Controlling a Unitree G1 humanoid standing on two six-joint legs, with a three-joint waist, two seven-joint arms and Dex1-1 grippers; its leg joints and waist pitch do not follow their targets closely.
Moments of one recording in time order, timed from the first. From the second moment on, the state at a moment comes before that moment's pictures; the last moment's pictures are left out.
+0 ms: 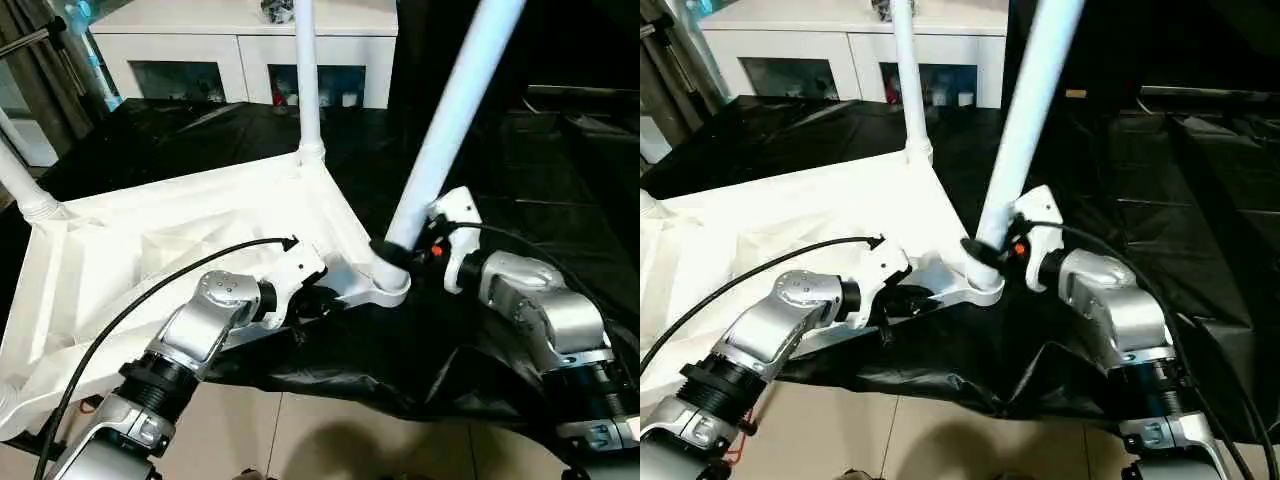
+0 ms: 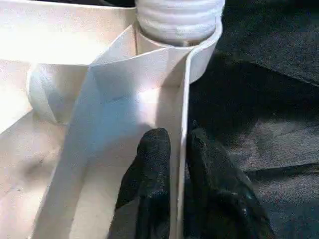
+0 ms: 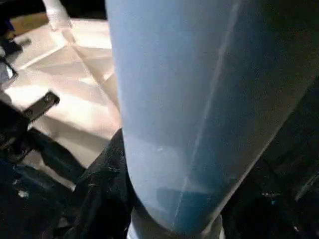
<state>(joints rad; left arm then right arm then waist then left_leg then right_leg) -0.51 0.31 -0.36 0.34 -0.07 0.40 -0.89 -0.46 -0.36 0.09 0.19 0.28 0.52 0.73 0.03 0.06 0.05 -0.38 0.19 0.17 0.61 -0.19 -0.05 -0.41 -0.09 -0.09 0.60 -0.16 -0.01</state>
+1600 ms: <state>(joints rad) -0.50 0.27 -0.33 0.40 -0.07 0.38 -0.91 -0.35 -0.33 0.06 0.20 0.25 0.34 0.73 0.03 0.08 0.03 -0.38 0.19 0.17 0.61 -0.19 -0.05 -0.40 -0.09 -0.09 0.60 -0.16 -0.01</state>
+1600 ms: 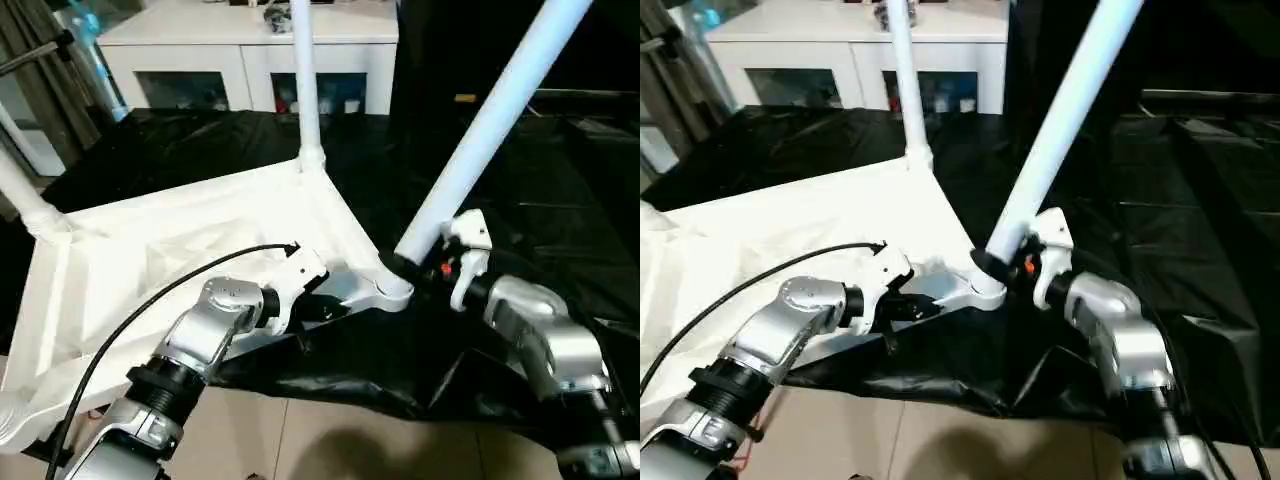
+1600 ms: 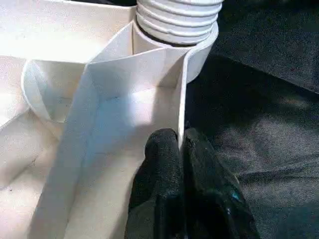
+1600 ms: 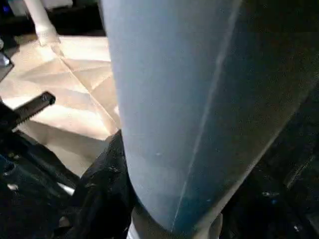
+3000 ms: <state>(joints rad) -0.50 0.38 -0.37 0.46 -0.06 0.21 -1.20 -0.35 -0.46 0.20 0.23 0.23 0.21 1.13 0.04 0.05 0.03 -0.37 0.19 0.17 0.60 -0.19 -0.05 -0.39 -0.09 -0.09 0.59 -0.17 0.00</state>
